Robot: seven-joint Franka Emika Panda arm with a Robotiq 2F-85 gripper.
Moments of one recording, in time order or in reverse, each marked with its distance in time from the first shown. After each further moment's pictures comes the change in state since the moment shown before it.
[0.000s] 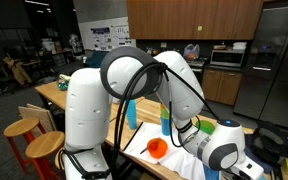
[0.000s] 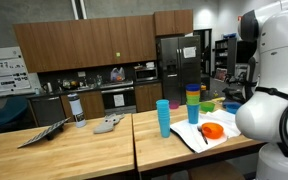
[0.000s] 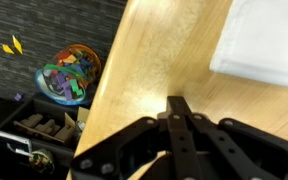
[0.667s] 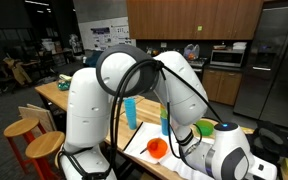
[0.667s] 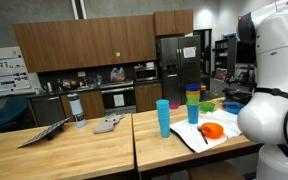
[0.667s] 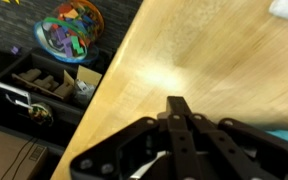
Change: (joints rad) arm 0.144 0.022 -0.244 -0.008 -0.217 0.192 0.036
